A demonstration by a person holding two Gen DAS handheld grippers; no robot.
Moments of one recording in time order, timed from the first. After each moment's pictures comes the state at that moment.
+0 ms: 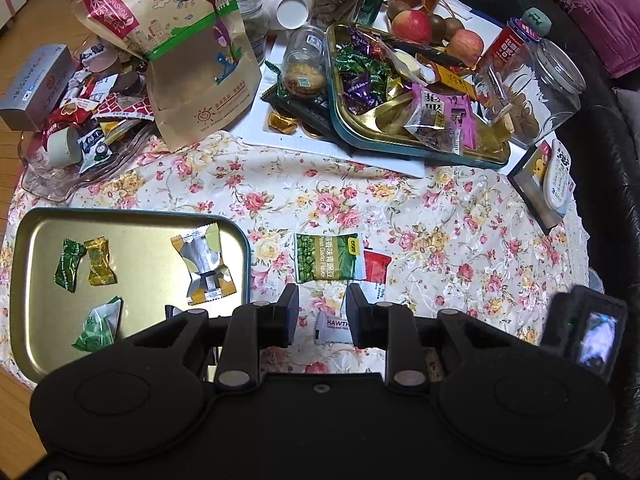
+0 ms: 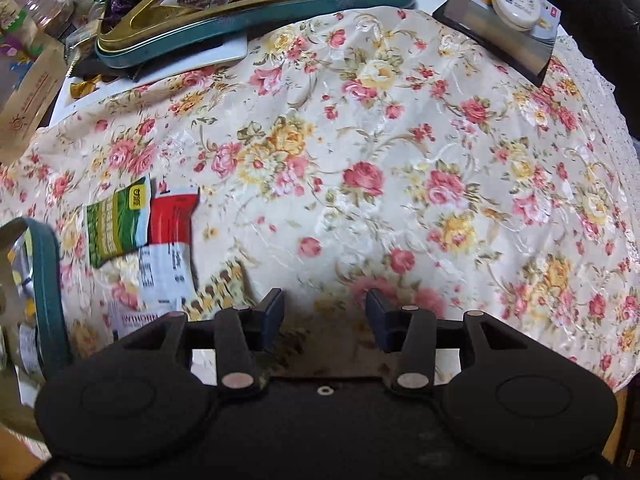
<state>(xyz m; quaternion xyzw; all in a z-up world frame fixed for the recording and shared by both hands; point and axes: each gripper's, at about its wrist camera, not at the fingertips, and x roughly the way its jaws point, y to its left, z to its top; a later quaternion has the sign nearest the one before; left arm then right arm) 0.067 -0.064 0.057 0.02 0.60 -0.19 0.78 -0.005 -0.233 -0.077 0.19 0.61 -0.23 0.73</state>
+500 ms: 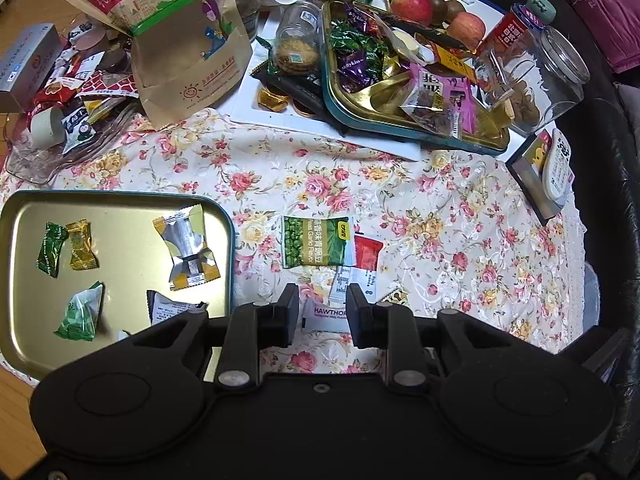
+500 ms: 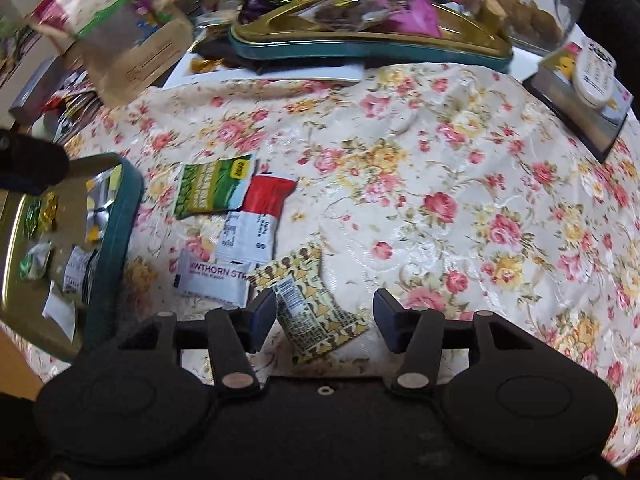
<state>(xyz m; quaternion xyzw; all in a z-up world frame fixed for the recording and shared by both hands) 0.069 -0.074 0.045 0.02 0.62 -0.19 0.76 -0.022 -0.199 -0.060 0.12 0.57 -0.09 0.81</state>
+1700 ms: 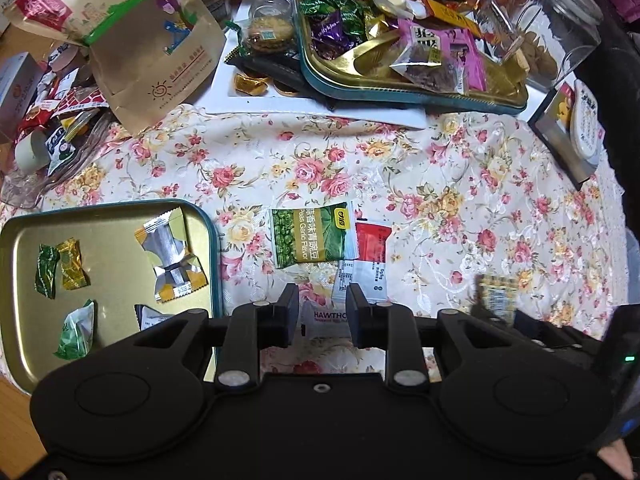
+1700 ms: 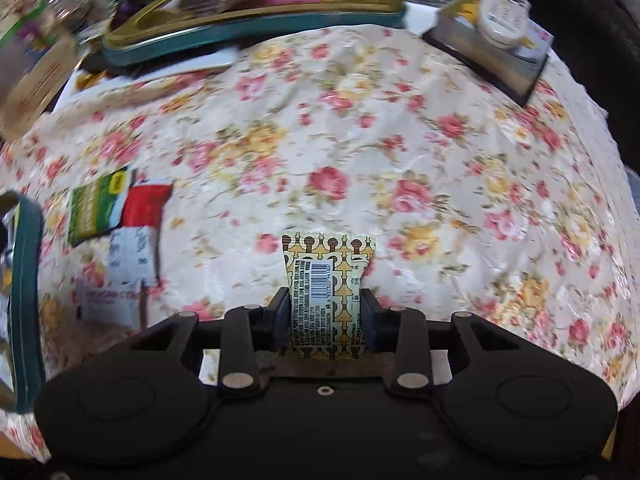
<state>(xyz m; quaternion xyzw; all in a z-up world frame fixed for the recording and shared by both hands) 0.063 -0.117 0.009 0.10 0.62 -0.17 0.76 -0.031 -0.250 -0.081 0.15 0.58 -0.22 0.77</state>
